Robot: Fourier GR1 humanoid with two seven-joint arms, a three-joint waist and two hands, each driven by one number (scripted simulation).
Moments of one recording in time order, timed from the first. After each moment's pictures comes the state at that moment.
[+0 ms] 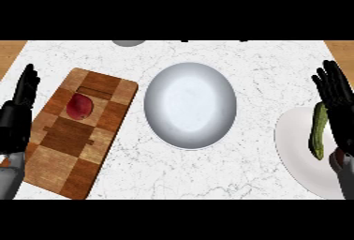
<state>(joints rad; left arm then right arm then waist) -0.17 0.54 -0.08 -1.46 0.08 0.31 -0.13 -0.15 -0.41 -0.05 -1.63 -0.20 -0.04 -0.02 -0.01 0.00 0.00</state>
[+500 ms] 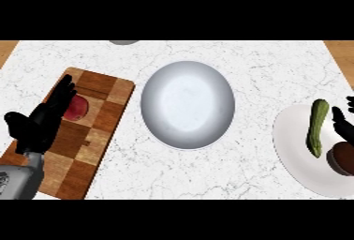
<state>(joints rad) -0.19 0.48 -0.13 -1.44 0.24 0.13 0.04 -0.05 -0.44 -0.23 -1.45 -0.01 -0.33 -0.06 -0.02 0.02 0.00</state>
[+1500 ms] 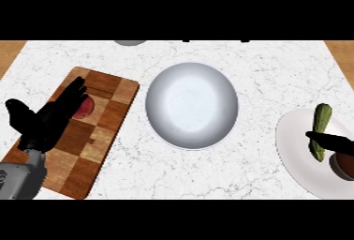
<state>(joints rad) -0.20 0.46 -0.12 -1.47 0.33 0.01 0.19 -0.04 -0.48 -0.06 -1.64 0.60 -0.38 0.53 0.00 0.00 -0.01</state>
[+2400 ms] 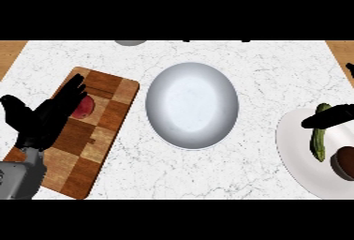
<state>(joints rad) -0.21 0.43 -0.08 -1.50 0.31 -0.02 0.24 -0.38 -0.56 0.01 -1.62 0.53 0.20 1.05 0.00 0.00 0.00</state>
